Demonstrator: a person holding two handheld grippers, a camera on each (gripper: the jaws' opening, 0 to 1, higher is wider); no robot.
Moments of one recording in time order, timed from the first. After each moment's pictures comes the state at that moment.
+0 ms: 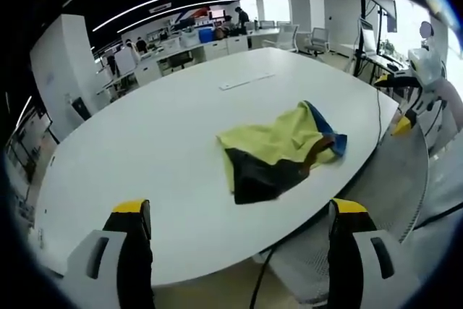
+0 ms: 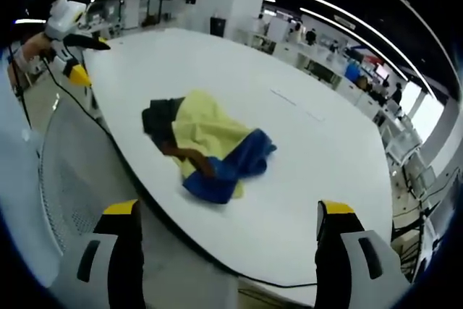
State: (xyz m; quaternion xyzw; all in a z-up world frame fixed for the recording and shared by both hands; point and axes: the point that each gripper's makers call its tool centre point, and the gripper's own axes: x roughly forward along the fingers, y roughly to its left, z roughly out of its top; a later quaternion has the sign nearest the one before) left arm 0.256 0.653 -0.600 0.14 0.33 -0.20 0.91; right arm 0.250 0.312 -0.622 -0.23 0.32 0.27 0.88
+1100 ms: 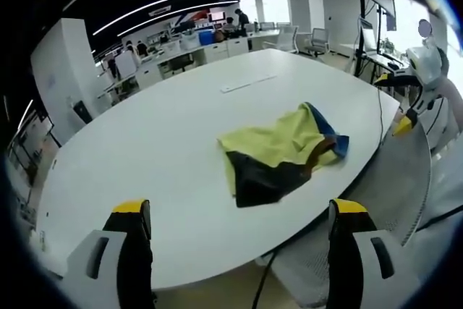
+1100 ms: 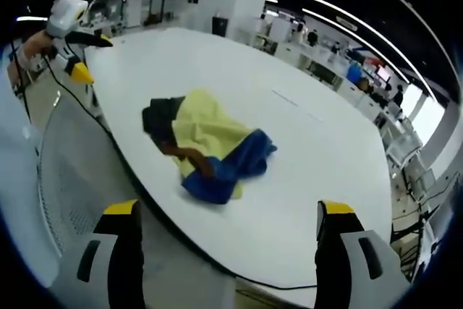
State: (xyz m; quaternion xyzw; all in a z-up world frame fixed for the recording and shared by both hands) left arm 0.260 0.654 -0.600 0.15 0.32 -0.20 0.92; right arm 0.252 0.311 -0.623 -0.23 0.32 0.27 0.88
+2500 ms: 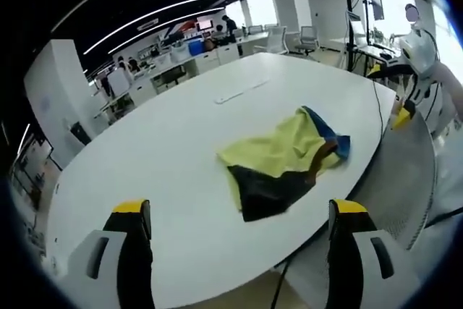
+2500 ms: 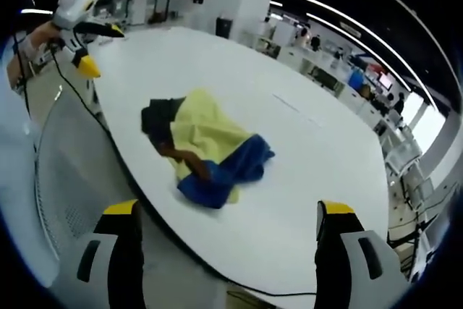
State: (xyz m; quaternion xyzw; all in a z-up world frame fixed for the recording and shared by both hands) left arm 0.281 0.641 -0.589 0.19 0.29 -0.23 0.91; right arm 0.261 0.312 -0.620 -0.25 0.31 0.28 0.87
